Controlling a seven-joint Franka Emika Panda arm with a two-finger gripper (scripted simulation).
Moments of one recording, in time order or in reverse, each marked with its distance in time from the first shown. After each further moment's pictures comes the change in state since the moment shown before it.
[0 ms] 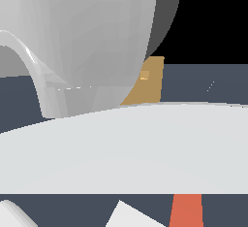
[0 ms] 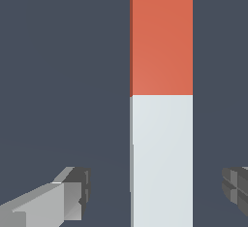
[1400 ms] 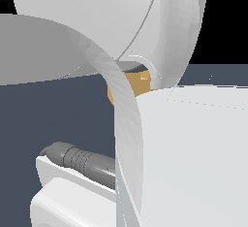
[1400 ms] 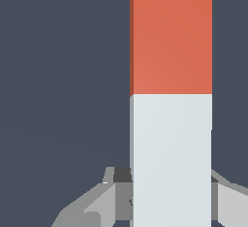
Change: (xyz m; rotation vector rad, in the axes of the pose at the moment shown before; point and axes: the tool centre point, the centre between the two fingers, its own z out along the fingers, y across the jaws) arm 0.046 0.007 0.003 0.004 -0.003 -0.087
